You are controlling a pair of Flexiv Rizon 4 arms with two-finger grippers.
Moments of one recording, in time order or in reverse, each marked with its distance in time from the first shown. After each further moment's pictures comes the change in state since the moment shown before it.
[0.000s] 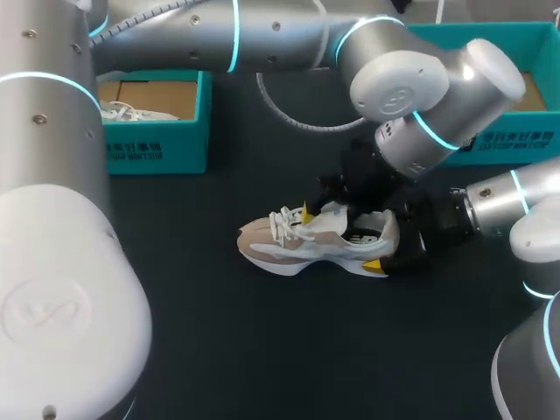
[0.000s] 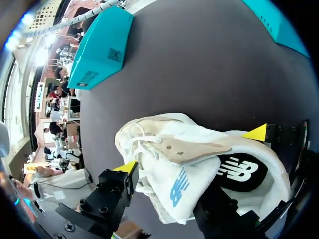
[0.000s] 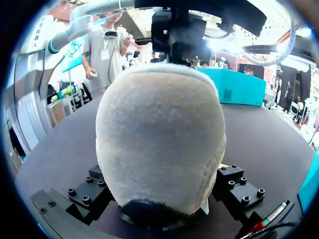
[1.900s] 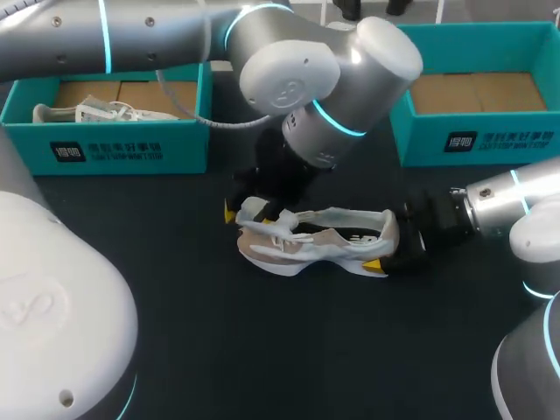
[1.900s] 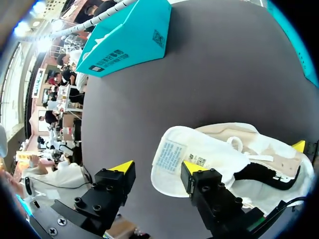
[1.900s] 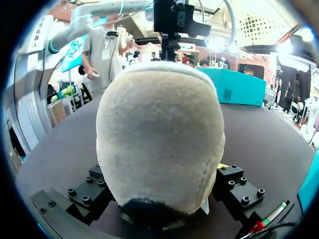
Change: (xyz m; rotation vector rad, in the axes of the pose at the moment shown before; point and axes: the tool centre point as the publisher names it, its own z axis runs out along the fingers) left arm -0.110 -0.005 0.059 -0.010 0.039 -0.103; right arm 0.000 0.000 0.000 0.000 0.000 0.000
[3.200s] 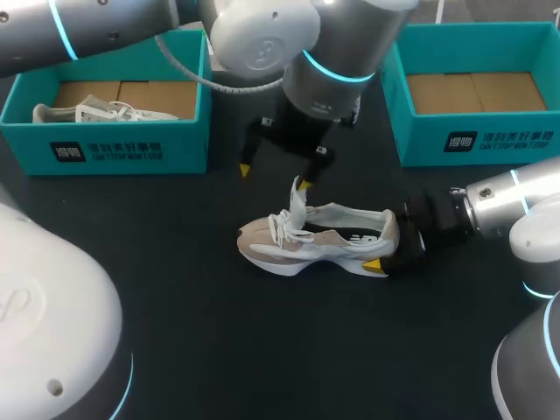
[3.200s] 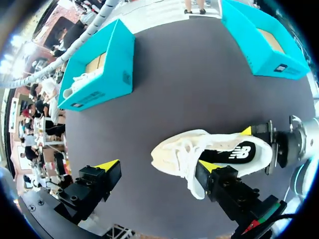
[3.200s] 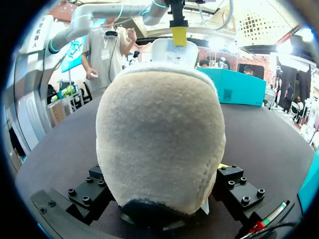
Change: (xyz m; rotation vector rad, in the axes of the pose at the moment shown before) left arm 0.007 -0.023 -0.098 0.165 0.283 0.256; right arm 0.000 0.000 0.000 0.000 0.000 0.000
